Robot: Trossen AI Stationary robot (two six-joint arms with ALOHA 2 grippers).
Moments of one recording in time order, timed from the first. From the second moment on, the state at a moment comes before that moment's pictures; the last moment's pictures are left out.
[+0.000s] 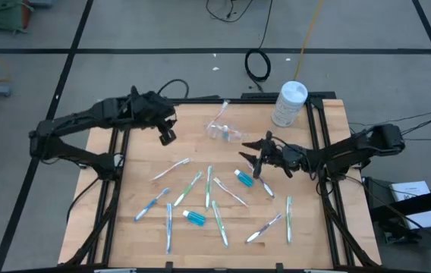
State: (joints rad) left arm 0.26 1.20 1.28 -0.90 -0.30 -0.02; right arm 0.03 1.40 0.37 0.96 0.34 0.11
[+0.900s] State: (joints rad) left arm 0.25 1.15 1.01 -0.68 -0.30 -0.02; right arm -0.15 1.85 0.90 0.73 0.56 0.12
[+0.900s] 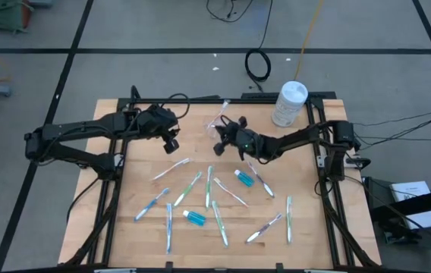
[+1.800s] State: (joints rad) left arm 0.25 1.15 1.01 -0.68 -0.30 0.00; right arm -0.17 1.64 0.89 0.52 0.57 -0.07
